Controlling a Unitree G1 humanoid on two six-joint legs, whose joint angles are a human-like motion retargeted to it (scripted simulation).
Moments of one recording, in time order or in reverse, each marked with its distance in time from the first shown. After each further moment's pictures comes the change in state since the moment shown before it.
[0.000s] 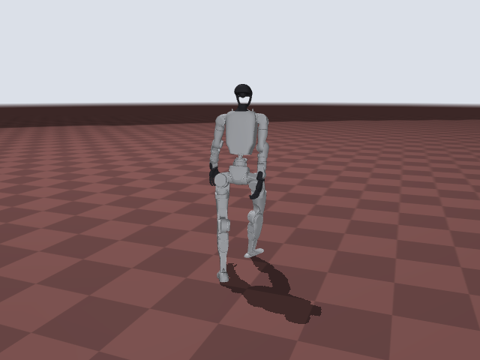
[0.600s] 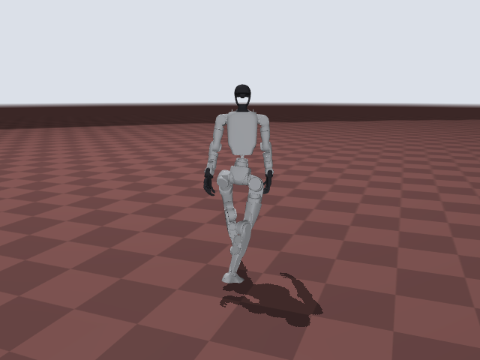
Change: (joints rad) left arm 0.454 -0.127 0.230 0.374 0.216 0.284 -0.038; right arm -0.341 -0.088 0.176 -0.185 0.011 -0.045 0.031; waist 0.279 -0.067 0.023; left_leg -0.757 0.100 0.116 0.196 0.188 0.147; right_leg 0.831 0.116 0.101 -0.191 -0.087 0.225
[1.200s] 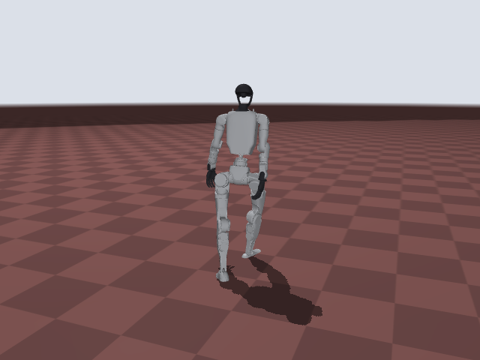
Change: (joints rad) left arm -0.380 0.122 -0.194 -0.368 -0.224 -0.275 0.054; right arm 0.328 0.072 -0.144 0.165 0.006 0.058 -0.022; waist -0.306 0.068 -0.031; left_leg 0.774 -0.095 -0.105 -0.183 -0.161 -0.156; right_leg -0.823 -0.118 -0.091 0.193 0.112 -0.224
